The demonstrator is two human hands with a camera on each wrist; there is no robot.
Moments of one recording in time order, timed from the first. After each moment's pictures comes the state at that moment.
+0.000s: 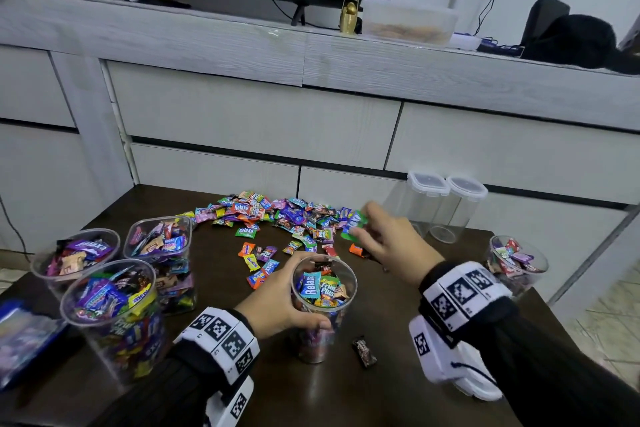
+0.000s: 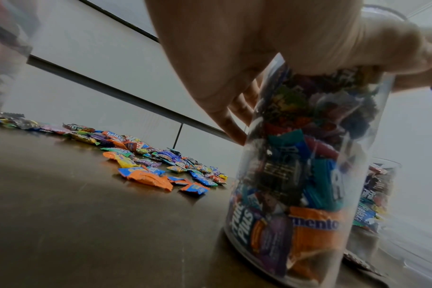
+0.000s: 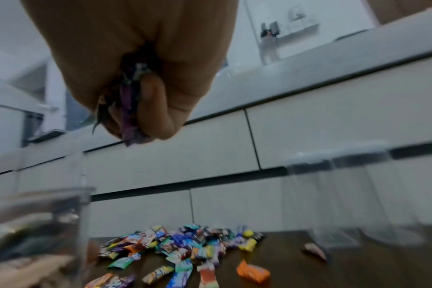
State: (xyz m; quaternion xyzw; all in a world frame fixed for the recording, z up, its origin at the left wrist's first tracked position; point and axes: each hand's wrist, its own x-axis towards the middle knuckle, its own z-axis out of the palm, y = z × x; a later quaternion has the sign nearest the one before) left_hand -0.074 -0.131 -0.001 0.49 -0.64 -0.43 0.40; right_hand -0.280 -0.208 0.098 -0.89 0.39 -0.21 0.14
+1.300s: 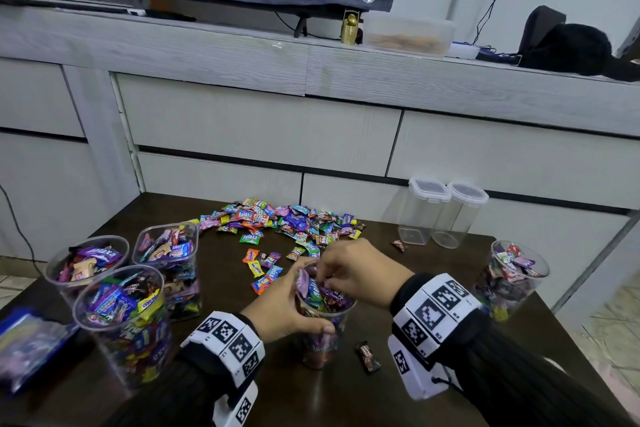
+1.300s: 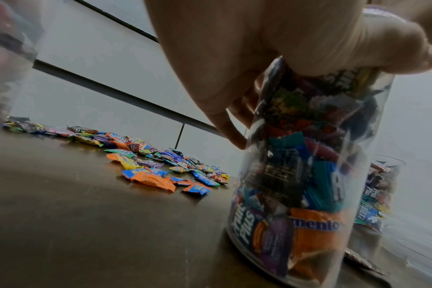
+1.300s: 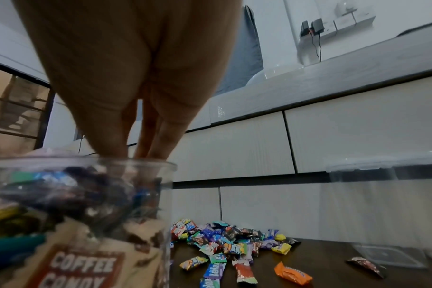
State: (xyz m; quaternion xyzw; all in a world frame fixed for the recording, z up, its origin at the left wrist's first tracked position) left_hand -0.076 -0.132 -0.004 0.47 -0.63 -0.44 0.43; right_hand -0.243 -0.178 0.104 -0.95 0.27 -0.07 0.13
